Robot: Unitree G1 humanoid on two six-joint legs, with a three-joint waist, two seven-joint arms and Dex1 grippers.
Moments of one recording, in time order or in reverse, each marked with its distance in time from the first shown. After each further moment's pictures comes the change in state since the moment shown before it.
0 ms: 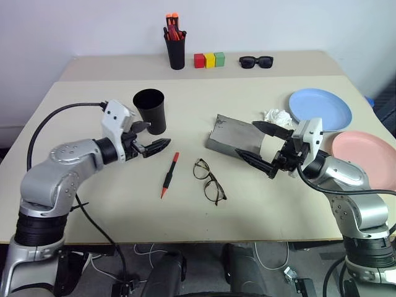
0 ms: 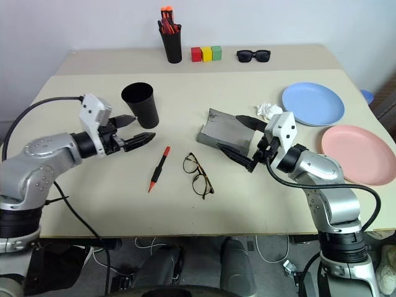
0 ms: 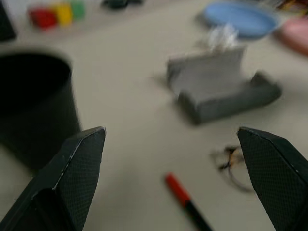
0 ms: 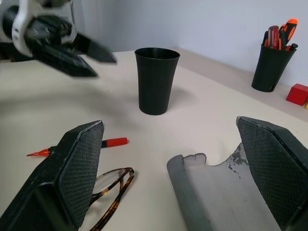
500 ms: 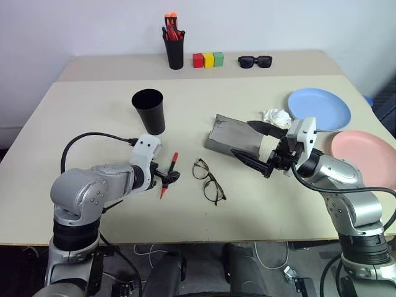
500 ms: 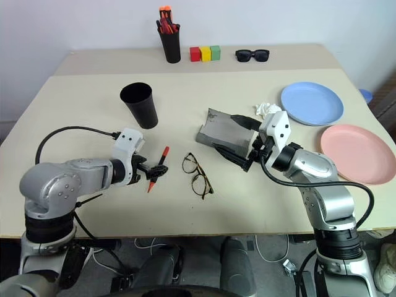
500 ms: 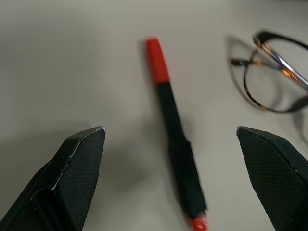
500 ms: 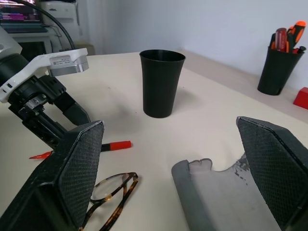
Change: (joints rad) left arm -0.045 -0.177 -0.043 -0.109 -0.016 0.574 0.248; right arm -0.021 0.010 0.029 0.007 -0.009 -0.006 -0.006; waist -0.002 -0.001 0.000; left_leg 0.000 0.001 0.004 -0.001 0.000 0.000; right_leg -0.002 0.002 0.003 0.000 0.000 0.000
